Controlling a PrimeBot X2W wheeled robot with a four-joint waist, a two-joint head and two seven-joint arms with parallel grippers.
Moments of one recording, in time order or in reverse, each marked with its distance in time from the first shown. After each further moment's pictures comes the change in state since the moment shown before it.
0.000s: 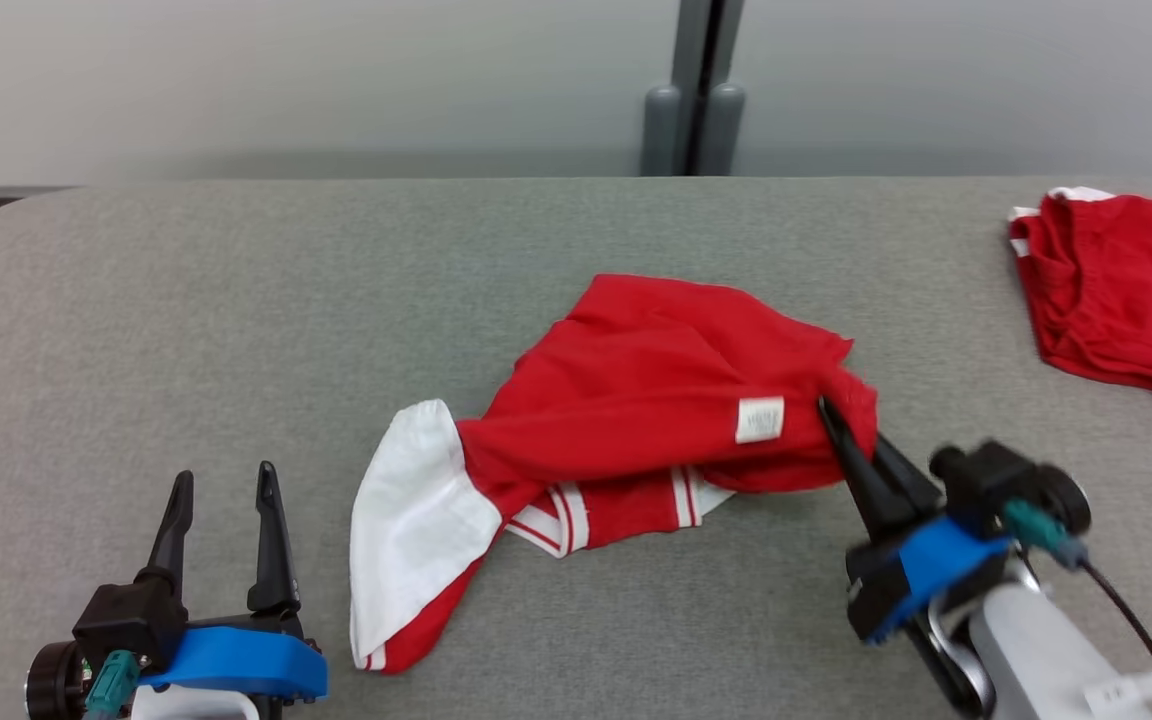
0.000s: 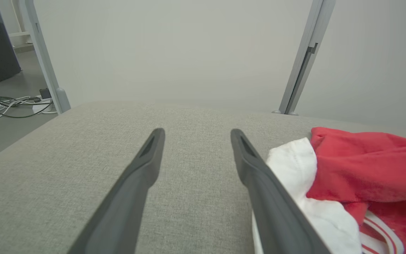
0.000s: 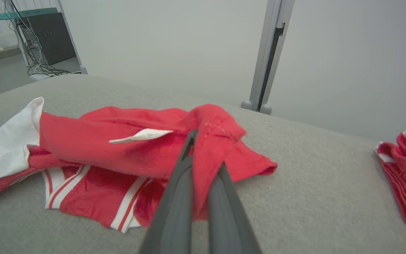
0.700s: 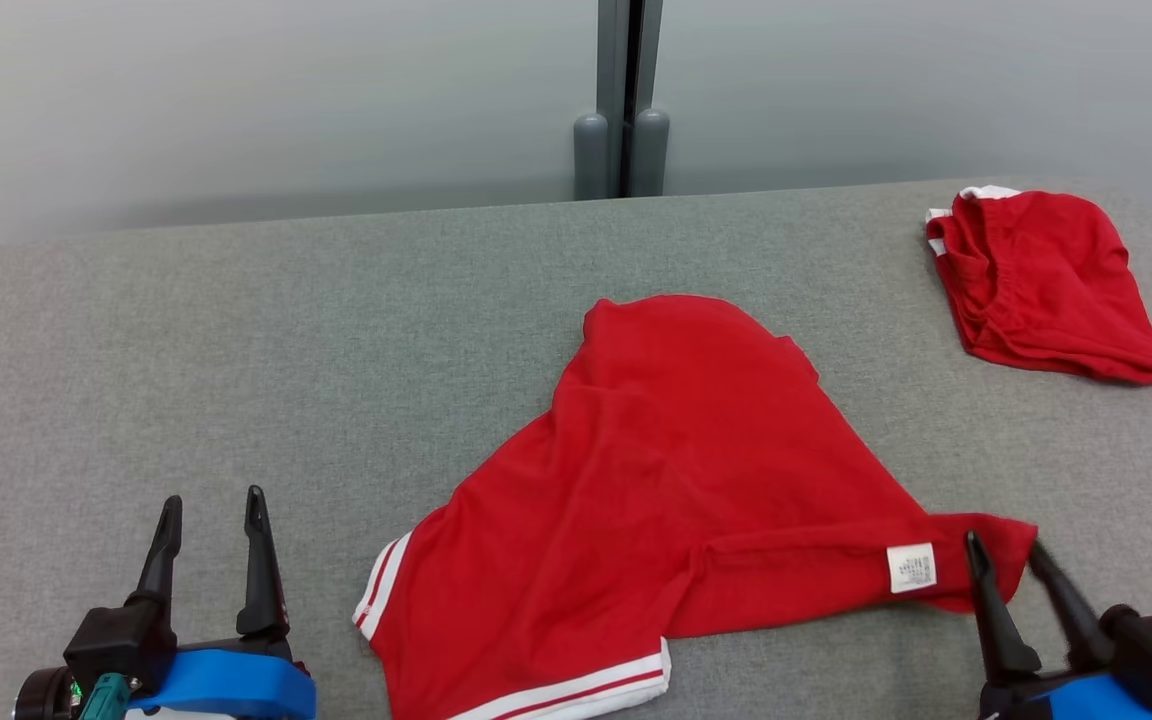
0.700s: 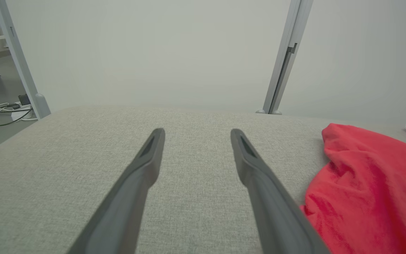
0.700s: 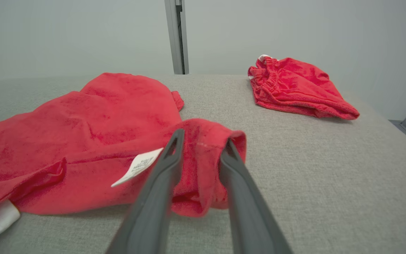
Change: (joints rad) left arm 0.034 0.000 0.027 -0.005 0.014 -0.011 0.000; right arm 0.418 0.037 -0.327 -0.251 -0.044 0.000 0.000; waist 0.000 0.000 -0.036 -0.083
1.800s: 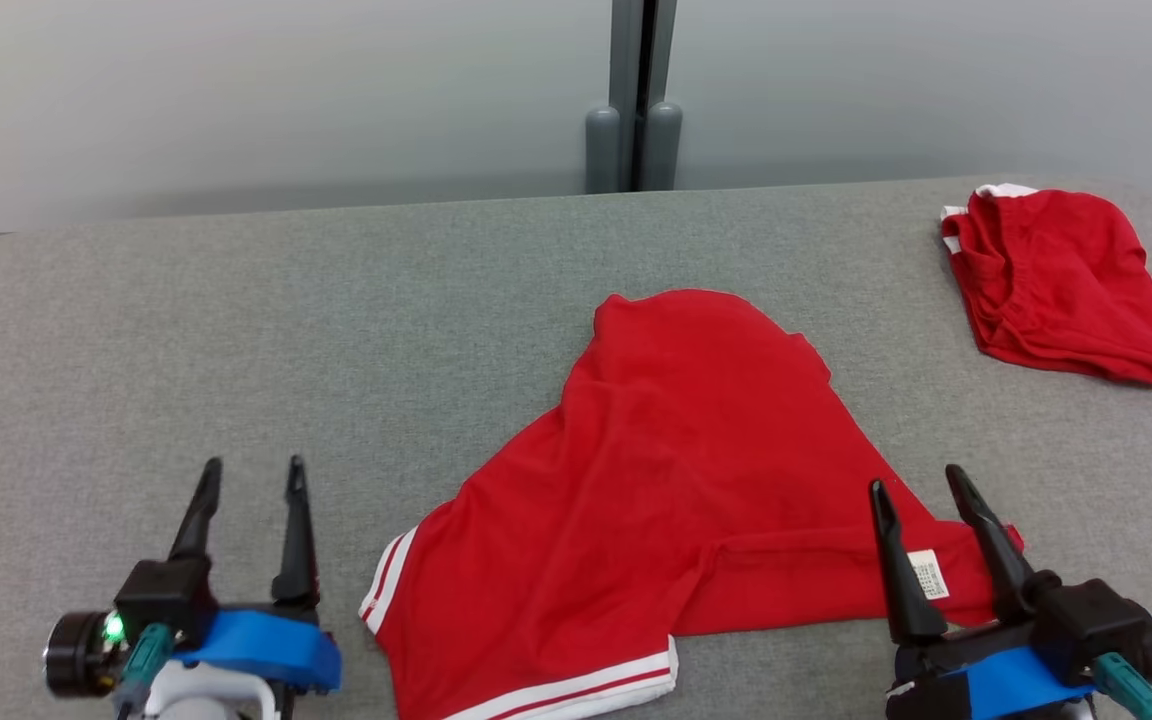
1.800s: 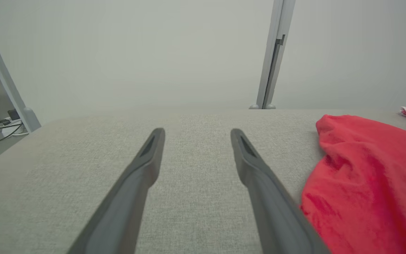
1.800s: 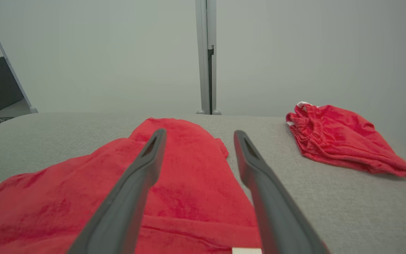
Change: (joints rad) left arm -0.051 0.016 -0.038 0.048 0.049 -0.018 0.000; right arm -0.037 0.127 0.036 -0.146 -0.096 0.000 0.000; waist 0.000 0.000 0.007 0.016
